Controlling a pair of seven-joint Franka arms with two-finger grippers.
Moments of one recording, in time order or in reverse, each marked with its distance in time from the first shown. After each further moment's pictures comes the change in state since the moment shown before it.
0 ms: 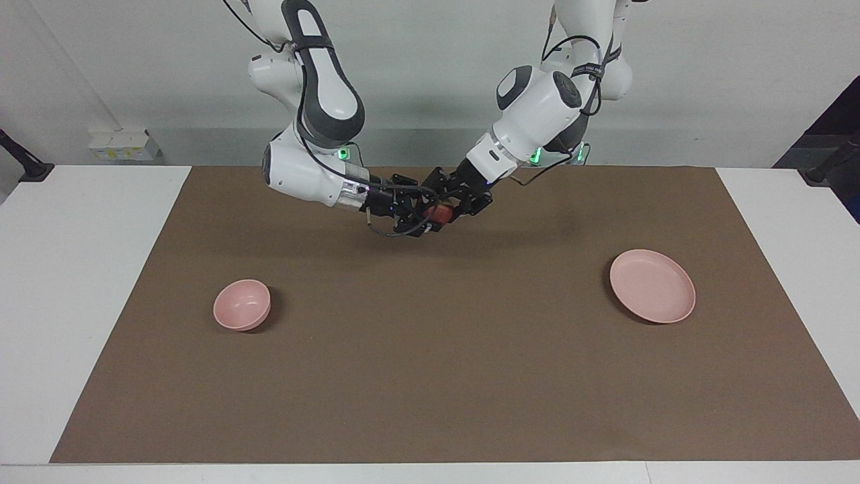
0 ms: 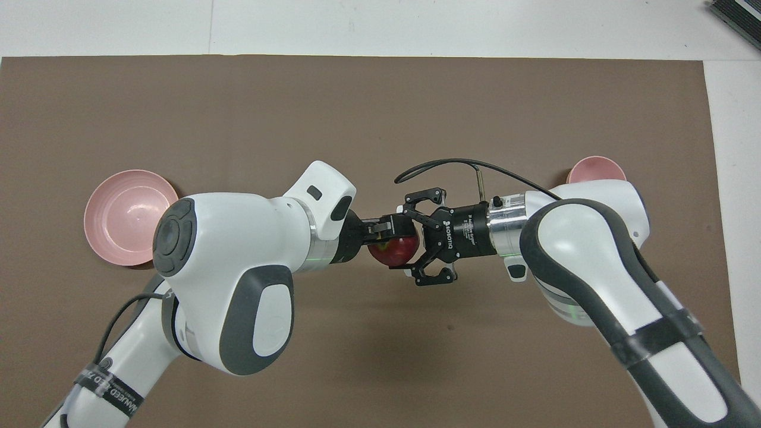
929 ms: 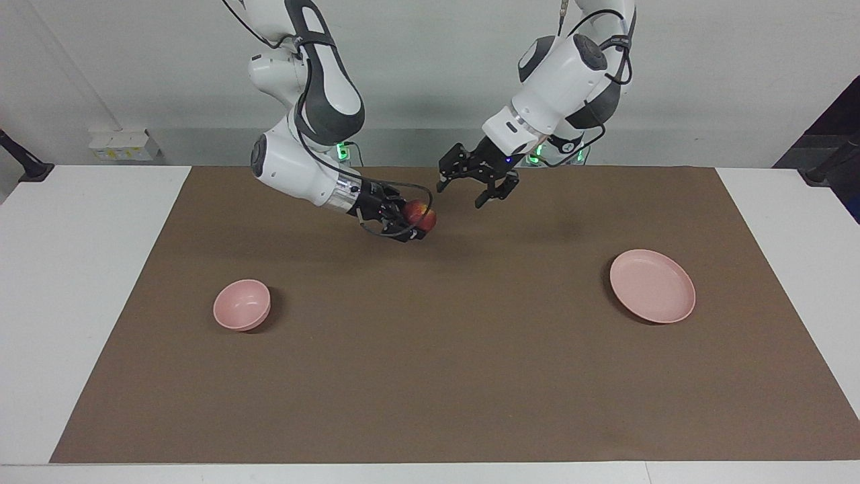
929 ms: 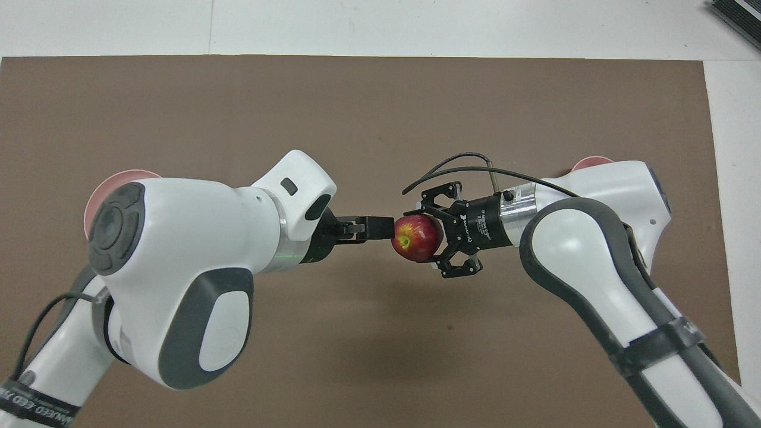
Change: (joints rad) left arm 0.073 -0.102 0.032 0.043 0.231 -0.216 0.002; right arm -0.023 -0.002 -0.008 0.049 -0.300 0.016 -0.025
